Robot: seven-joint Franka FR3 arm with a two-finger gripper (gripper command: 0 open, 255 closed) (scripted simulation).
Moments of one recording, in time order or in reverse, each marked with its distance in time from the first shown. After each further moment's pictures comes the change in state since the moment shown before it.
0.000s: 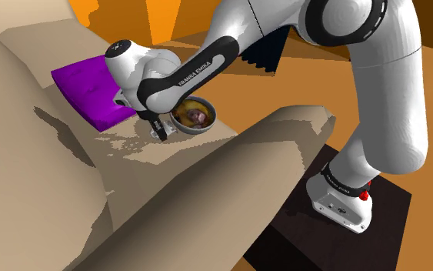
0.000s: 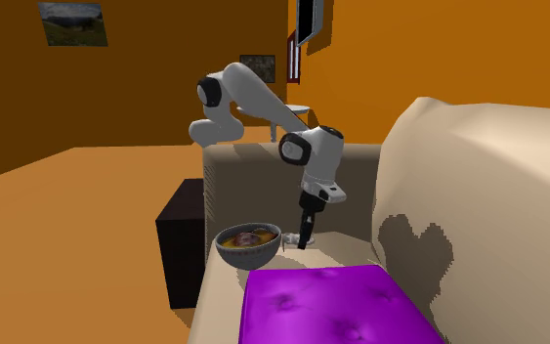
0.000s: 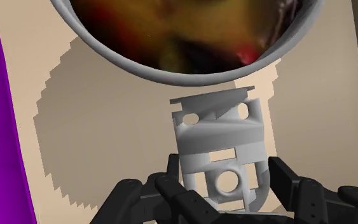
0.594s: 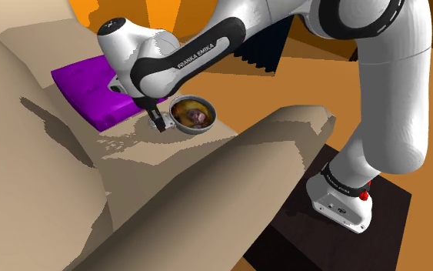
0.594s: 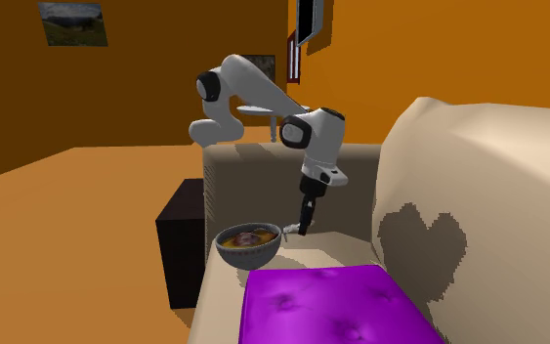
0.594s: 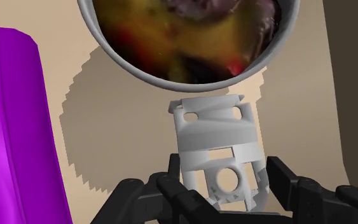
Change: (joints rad) arm -0.013 -0.067 0.024 0.019 0.037 -0.078 -0.032
